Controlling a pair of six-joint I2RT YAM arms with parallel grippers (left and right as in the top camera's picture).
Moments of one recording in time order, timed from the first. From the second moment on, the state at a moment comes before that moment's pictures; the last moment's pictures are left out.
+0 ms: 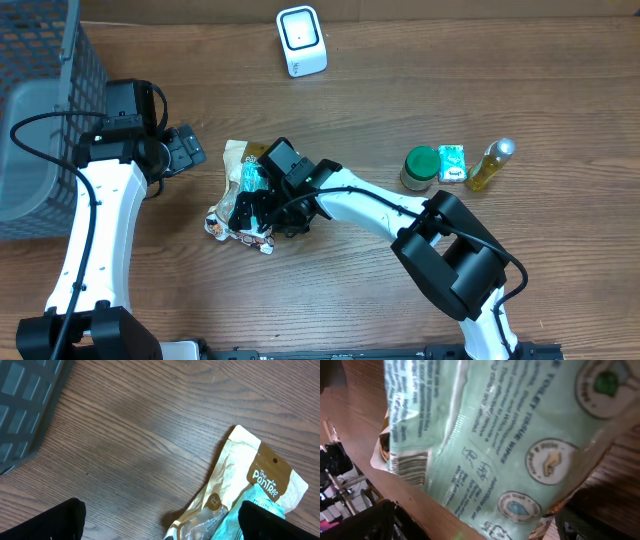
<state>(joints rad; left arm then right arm) 0.10 1.53 1.27 -0.91 -0.10 -0.38 0.83 2.12 1.43 -0.46 -0.54 0.79</state>
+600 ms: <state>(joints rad) 0.10 1.53 1.27 -0.91 -0.10 -0.38 0.73 2.08 1.42 -0.50 -0.40 0.70</state>
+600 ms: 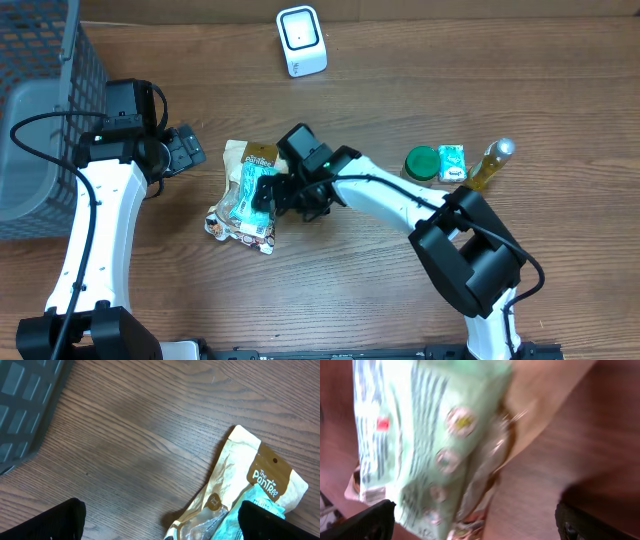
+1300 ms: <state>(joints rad) 0.10 1.53 1.27 -0.91 -0.10 -0.38 0.75 2.07 1.42 -0.43 -0.36 0.70</state>
